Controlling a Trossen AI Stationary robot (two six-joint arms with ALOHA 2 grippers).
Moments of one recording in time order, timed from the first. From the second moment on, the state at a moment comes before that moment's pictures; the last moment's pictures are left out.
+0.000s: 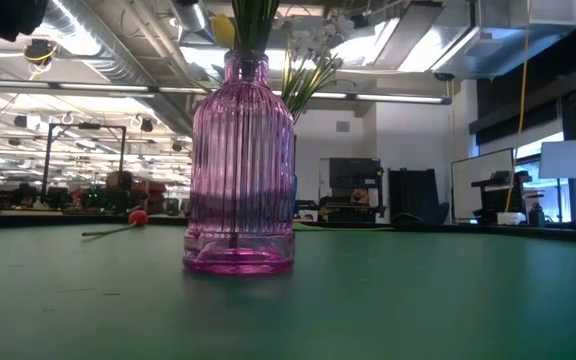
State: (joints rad) left arm -0.51 1.60 0.60 1.35 -0.46 0.16; right arm 0.56 1.14 1.03 -0.30 0.57 0.87
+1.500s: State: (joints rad) left arm -0.31 1.83 0.63 1.36 -0.35 0.02; right arm 0.46 1.14 1.03 -0.45 0.46 0.96
